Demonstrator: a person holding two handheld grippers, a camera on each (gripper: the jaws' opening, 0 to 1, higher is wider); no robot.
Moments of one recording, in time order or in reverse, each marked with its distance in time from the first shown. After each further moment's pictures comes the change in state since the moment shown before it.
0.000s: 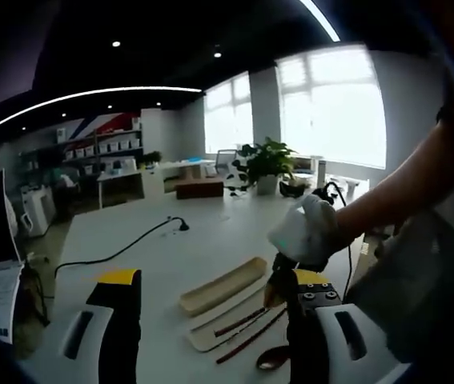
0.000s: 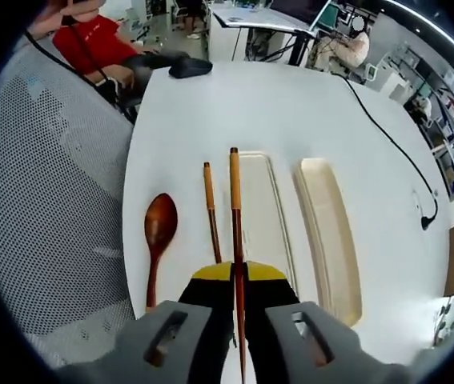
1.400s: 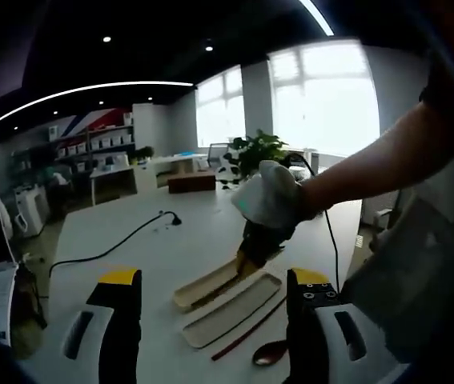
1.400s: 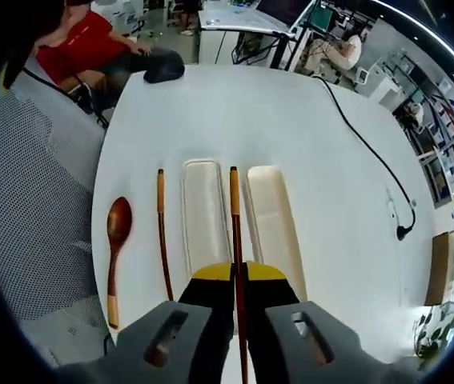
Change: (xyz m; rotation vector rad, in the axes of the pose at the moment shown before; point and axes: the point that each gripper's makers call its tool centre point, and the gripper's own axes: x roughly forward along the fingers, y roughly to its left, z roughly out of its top) left arm 0.002 -0.007 -0.006 0.008 0.032 -0.032; right arm -0.014 -0.062 0.012 -0.022 0.008 -0.068
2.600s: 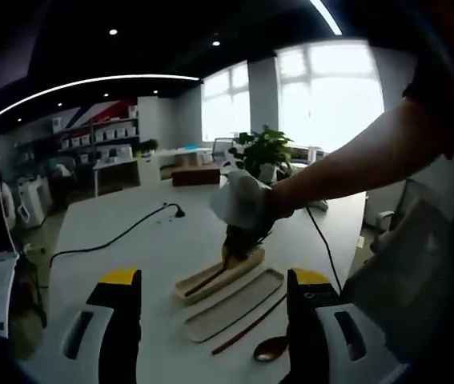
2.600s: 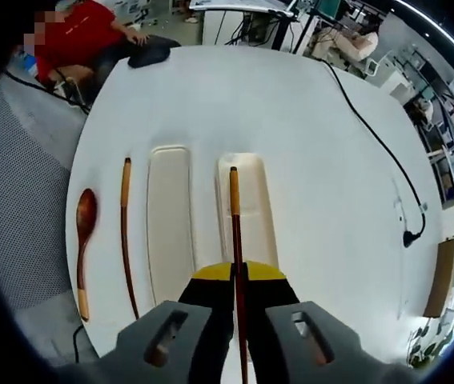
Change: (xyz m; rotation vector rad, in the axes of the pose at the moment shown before) left arm 0.001 0.008 -0.010 -0.034 0.035 0.019; right arm 0.042 -0.034 -0.005 -0.028 0.074 0.043
